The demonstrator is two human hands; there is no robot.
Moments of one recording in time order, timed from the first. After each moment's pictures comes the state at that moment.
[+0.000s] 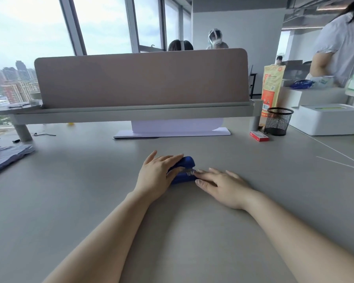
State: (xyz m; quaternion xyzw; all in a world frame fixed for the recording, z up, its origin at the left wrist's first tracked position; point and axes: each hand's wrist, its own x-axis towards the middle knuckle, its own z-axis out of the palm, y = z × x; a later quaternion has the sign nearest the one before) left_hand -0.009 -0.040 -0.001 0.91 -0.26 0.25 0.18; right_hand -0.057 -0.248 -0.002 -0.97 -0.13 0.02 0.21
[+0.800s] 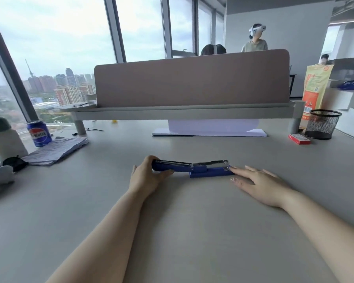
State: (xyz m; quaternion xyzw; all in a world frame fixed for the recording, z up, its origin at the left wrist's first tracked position) left_hand -0.035 0.073 -0.014 0.90 0.01 0.20 0.38; right_hand -0.076 -0.241 0.006 -0.97 -0.11 -0.01 0.20
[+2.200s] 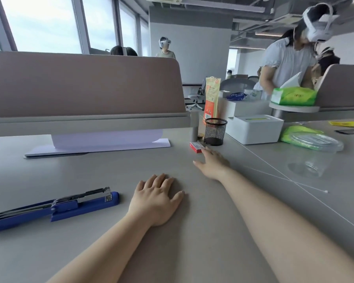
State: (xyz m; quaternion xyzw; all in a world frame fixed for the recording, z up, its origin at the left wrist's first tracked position) left_hand -0.012 -0.223 -0.011 0.97 -0.24 0.05 0.10; right_hand 0.040 -0.436 0.009 -0.98 0.12 -0.09 0.16
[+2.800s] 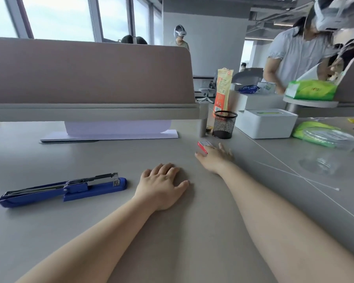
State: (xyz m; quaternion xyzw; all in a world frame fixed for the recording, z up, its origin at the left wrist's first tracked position) left_hand -0.012 -0.223 -0.011 0.97 -0.22 0.04 0.11; right_hand 0.043 -0.422 0.003 -0.98 0.13 -0.06 0.14
